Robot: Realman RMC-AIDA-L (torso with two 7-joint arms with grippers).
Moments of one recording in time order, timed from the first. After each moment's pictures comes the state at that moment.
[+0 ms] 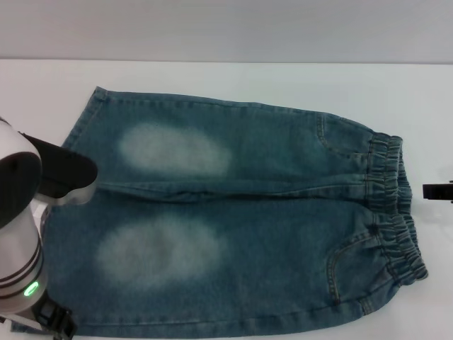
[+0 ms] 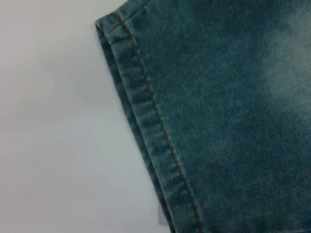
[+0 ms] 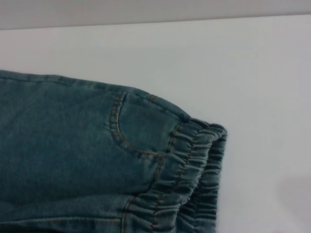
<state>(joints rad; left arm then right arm) -0.36 -2.07 1.97 1.68 -0.15 -1.89 -0.33 0.08 2.07 1.76 1.70 -2.58 1.26 -0.20</state>
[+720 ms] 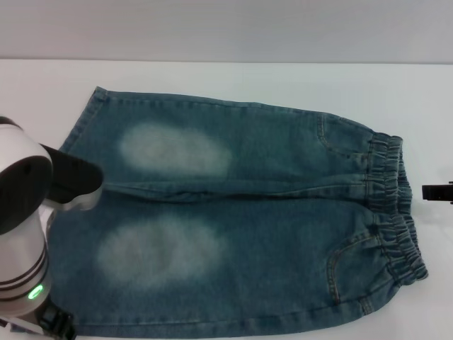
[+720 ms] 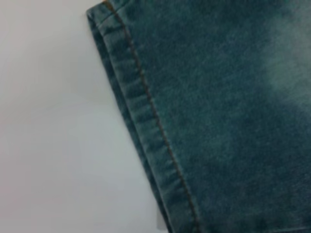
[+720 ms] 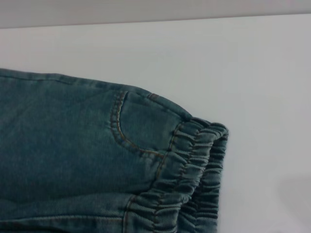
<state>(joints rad) -0.37 -2.07 1.98 1.64 -0.16 -1.88 -0.32 0.08 2.07 1.75 1.70 -2.58 1.26 -0.21</state>
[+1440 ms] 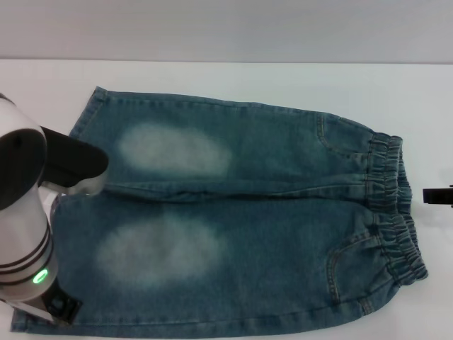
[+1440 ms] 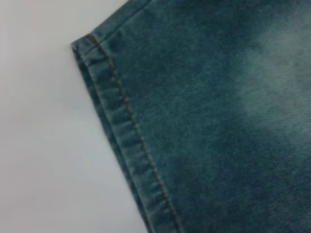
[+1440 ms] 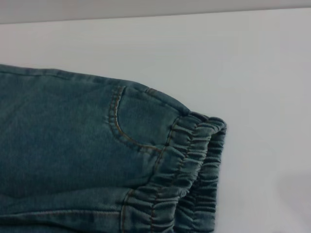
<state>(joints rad) -0.40 -2.06 1.94 1.64 -0.21 -1.88 -0.30 0.08 2.07 1.76 1.70 -2.58 1.26 -0.21</state>
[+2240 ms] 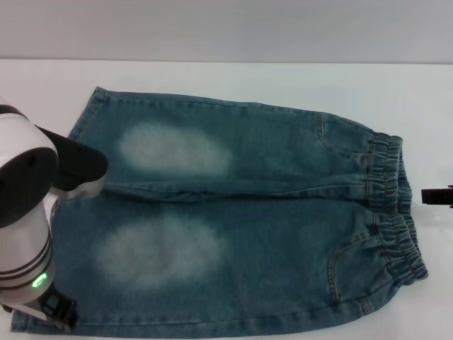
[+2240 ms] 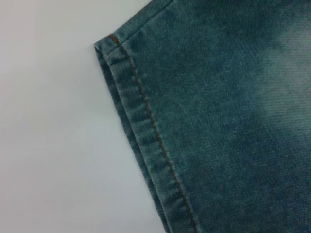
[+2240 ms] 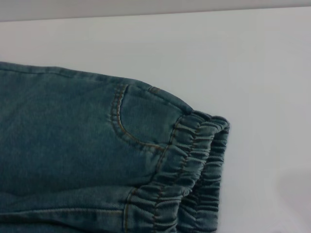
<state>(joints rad) -0.40 -2.06 1.99 1.66 -0.15 -1.89 -0.34 0.09 2.07 1.75 1.70 -2.58 1.27 -0.21</state>
